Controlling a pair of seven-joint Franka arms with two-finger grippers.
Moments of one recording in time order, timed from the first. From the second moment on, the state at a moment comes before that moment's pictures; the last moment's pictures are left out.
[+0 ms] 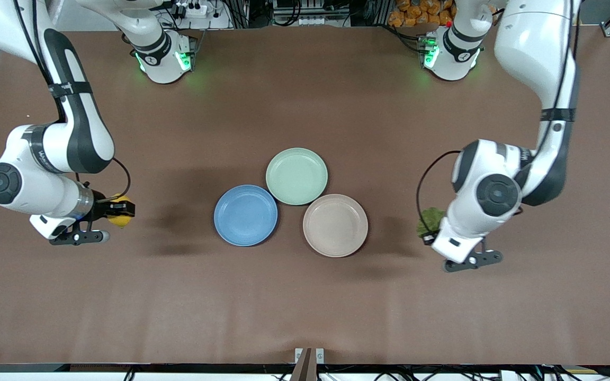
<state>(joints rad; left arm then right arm) -0.27 0.59 0.01 -1.48 0.08 2.08 -0.45 0.01 0.38 -0.02 -1.82 0.02 2.10 -0.12</state>
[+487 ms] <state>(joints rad) -0.16 0.60 0.01 -1.51 0.04 2.06 -0.31 -0.02 0.42 -0.06 -1.96 0.02 2.35 -0.25</state>
